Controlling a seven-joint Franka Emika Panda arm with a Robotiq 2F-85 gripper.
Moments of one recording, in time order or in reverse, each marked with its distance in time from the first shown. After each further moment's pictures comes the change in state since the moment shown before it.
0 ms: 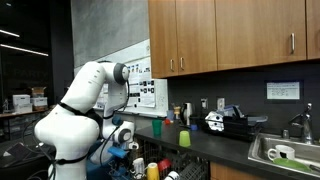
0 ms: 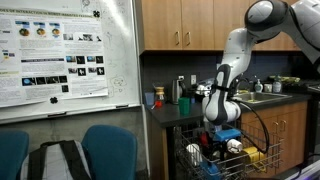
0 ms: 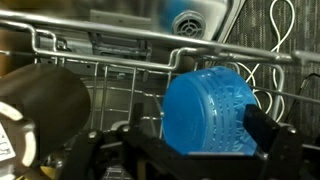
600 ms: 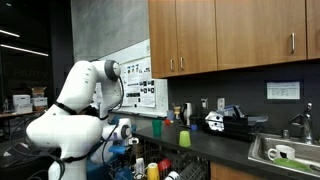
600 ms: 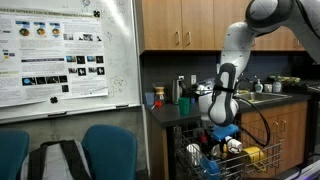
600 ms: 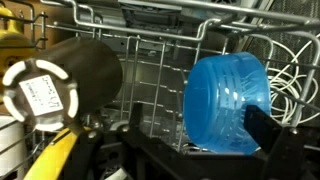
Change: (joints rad) arm 0.301 -0.041 -0.281 0.002 -0.209 0.001 0.262
